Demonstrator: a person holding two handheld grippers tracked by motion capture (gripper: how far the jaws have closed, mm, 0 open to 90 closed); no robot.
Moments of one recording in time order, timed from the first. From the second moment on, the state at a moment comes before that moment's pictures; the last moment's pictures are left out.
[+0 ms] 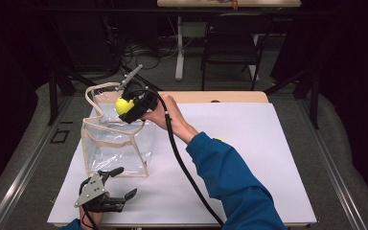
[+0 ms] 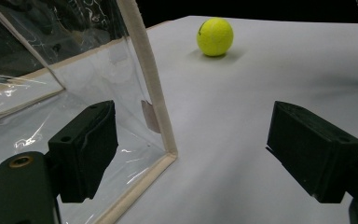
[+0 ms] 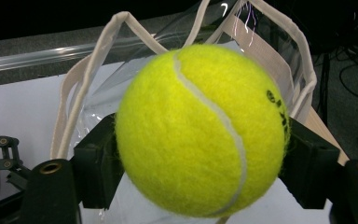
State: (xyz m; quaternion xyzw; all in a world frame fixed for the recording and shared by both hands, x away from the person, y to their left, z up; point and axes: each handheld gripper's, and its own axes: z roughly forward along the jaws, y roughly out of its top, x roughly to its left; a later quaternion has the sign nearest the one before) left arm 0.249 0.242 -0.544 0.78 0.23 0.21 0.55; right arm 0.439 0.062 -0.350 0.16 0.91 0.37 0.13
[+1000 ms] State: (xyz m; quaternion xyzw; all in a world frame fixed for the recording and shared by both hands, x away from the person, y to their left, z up) left arm 0.248 0.240 -0.545 0.78 0.22 0.22 0.54; right arm 0.426 -0.022 -0.343 0.19 0.87 0.43 0.10
